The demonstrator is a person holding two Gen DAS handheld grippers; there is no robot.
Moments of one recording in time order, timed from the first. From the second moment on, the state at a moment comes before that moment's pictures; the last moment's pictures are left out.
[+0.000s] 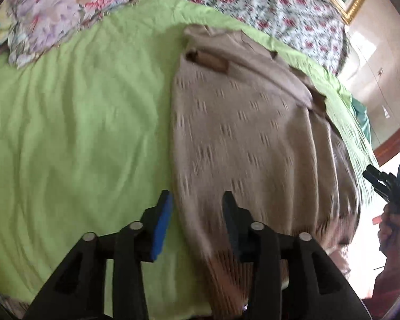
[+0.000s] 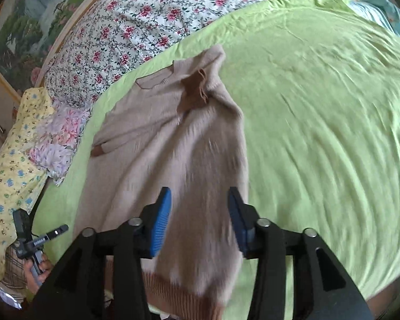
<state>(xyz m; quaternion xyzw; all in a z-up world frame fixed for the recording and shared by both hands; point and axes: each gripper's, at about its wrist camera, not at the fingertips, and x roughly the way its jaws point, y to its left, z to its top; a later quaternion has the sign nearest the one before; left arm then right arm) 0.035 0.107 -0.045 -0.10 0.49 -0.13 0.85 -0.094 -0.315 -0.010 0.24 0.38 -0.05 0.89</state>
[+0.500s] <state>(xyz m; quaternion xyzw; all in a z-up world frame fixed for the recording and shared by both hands) -0.013 0.094 -0.083 -0.14 0.52 -0.18 0.82 -0.173 -0.298 -0.061 0.27 0.41 0.00 0.87</state>
